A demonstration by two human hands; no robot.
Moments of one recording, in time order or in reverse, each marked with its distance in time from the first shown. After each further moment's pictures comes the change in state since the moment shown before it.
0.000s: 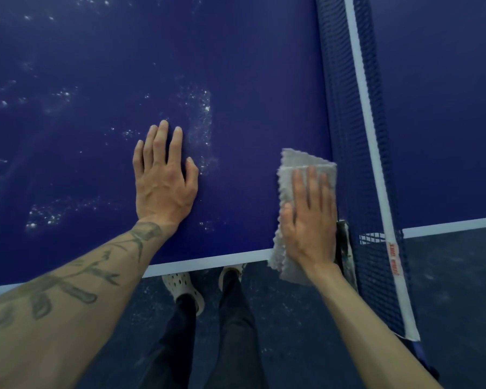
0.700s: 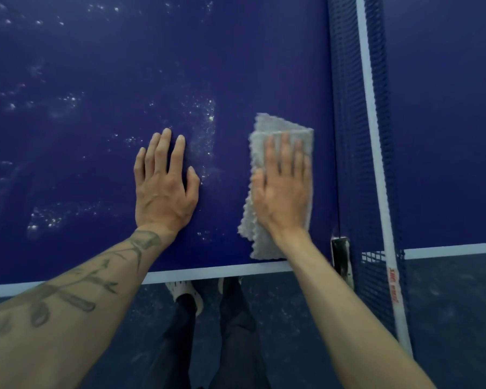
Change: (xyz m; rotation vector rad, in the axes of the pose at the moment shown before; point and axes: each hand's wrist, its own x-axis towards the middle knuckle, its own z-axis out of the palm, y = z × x) left_hand 0.000 0.001 0.002 0.021 -0.006 -0.011; right_hand 0.084 -0.053 0.003 -0.012 0.040 -0.047
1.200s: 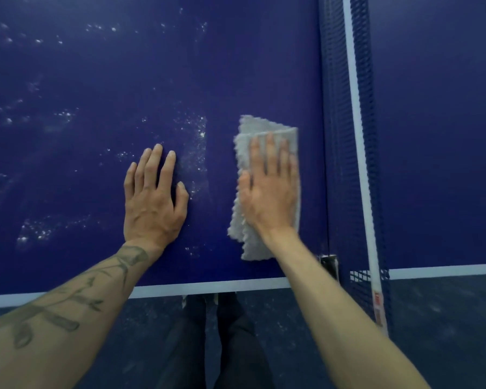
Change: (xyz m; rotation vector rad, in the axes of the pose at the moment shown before) left_hand 0.002 0.002 0.000 0.001 0.002 -0.010; right_hand 0.033 -0.001 -0.006 0.026 -0.030 -0.069
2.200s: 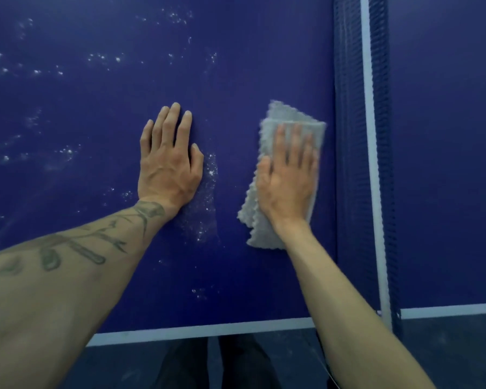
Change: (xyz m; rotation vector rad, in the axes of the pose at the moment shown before) left_hand 0.142 0.006 0.006 -0.011 -0.037 0.044; right_hand 0.093 0.000 -0.011 -0.014 0.030 0.125
